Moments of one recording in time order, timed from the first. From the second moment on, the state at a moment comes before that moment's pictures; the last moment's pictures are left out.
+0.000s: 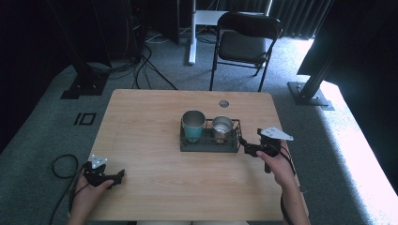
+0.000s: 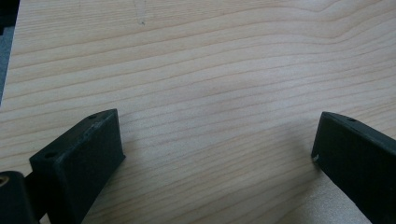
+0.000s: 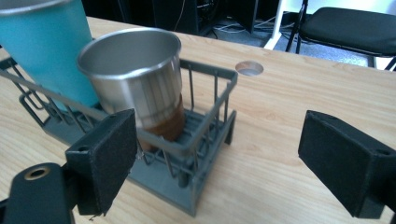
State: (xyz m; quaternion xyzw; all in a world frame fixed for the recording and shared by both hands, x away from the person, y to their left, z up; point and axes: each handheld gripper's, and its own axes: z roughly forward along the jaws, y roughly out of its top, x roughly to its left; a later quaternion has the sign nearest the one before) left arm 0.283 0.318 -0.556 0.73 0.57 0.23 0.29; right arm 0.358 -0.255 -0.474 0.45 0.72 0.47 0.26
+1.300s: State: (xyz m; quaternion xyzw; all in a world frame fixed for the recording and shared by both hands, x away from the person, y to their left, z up) left arm 0.283 0.318 -0.556 0.73 0.57 0.23 0.29; right arm 0.313 -0.314 -0.532 0.50 0.72 0.41 0.24
